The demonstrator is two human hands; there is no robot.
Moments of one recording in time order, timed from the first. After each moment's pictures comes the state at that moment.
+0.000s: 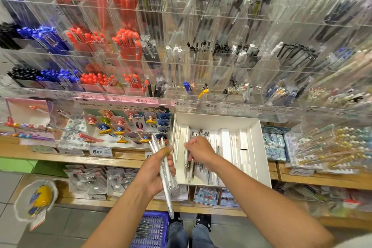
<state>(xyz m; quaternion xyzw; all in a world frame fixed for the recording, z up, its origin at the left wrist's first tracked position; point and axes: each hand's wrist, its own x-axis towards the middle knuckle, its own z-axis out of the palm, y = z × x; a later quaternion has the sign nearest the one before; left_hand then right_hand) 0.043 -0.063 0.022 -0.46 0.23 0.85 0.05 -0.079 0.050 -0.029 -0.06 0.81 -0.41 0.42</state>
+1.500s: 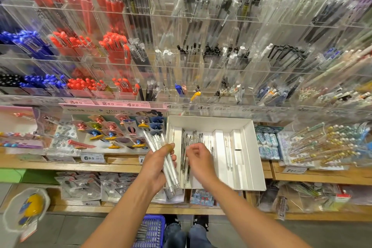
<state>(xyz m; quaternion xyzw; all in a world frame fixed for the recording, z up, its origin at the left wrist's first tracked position) 0.015 -0.053 0.021 -0.46 0.32 0.83 0.00 -0.043 0.069 -0.012 -0.01 0.81 -0.50 0.29</state>
